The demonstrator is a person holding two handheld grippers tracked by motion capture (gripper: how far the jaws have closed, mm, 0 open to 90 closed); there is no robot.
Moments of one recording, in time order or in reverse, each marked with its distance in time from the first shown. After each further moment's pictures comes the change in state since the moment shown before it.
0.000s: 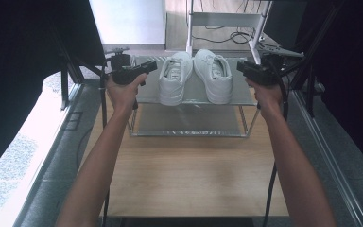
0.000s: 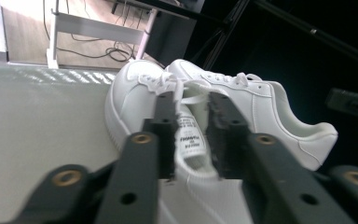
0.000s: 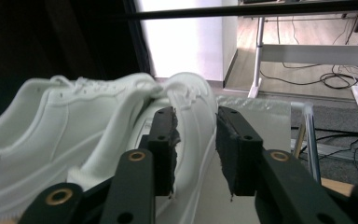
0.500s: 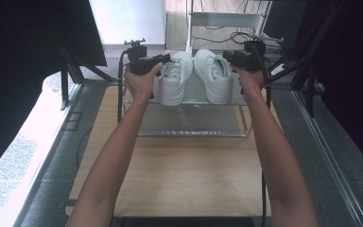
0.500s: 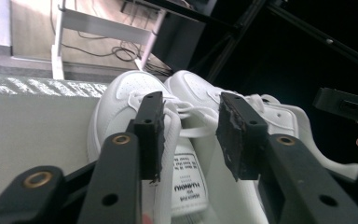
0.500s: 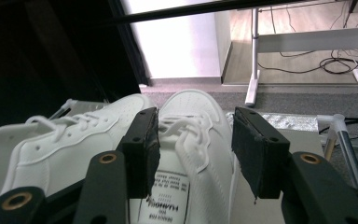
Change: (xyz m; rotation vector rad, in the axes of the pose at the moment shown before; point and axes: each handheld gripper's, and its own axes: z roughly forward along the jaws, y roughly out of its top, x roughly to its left) left arm -0.010 0.016 0.056 0.005 0.031 -0.034; right arm 0.012 0.024 0.057 0.016 -0.038 0.088
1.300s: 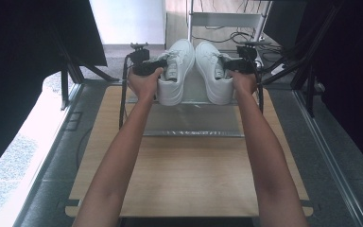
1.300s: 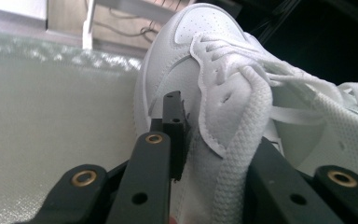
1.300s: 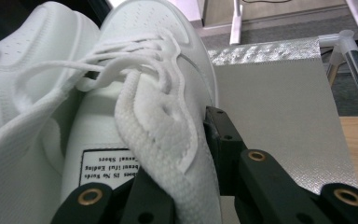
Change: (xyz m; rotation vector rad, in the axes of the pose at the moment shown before) left arm 0.013 -0.010 0.030 0.074 0.143 -0.071; right arm -0.012 -0.017 0.042 0.227 -0.103 0.126
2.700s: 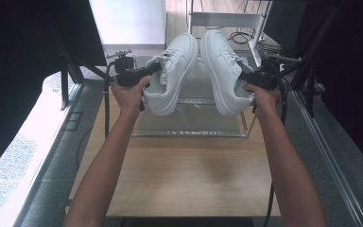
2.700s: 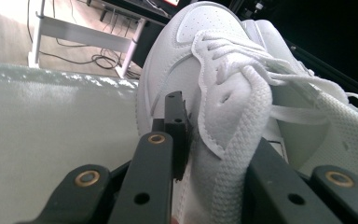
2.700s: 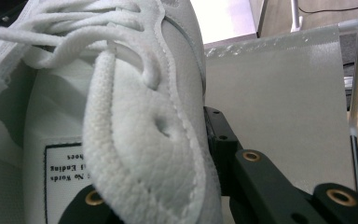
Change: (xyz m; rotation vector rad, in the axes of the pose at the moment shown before) left arm -0.001 -0.016 -0.075 -0.125 -0.228 0.061; right arm -0.033 -0.036 -0.070 -0.080 0.266 0.038
